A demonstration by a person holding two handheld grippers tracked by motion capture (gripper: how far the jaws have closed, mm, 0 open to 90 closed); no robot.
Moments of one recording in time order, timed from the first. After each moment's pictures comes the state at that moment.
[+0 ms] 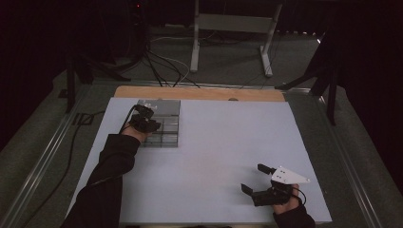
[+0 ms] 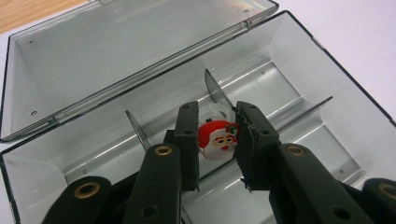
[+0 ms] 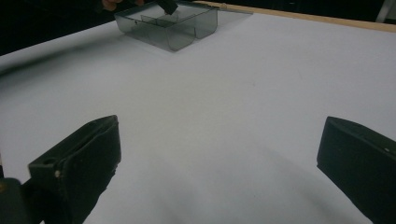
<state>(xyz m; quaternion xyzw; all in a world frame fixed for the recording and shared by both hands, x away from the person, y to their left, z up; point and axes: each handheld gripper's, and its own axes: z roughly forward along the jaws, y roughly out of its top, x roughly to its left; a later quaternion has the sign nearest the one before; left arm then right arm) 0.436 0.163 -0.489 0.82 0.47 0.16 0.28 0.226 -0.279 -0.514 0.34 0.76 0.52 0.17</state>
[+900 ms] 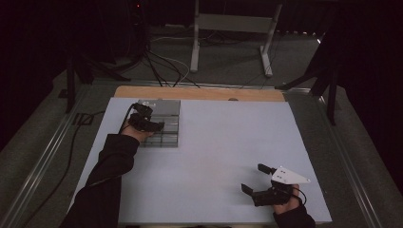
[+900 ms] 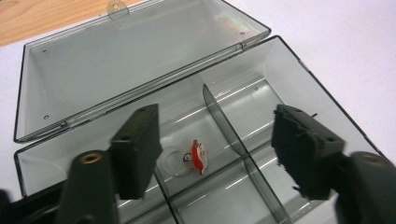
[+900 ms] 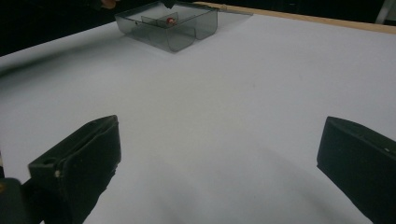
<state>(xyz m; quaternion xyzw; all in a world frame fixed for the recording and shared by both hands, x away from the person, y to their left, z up) 0.431 0.165 -0.478 0.80 0.49 0.16 0.31 0.226 -0.280 -0.513 0.34 0.76 0.52 0.17</state>
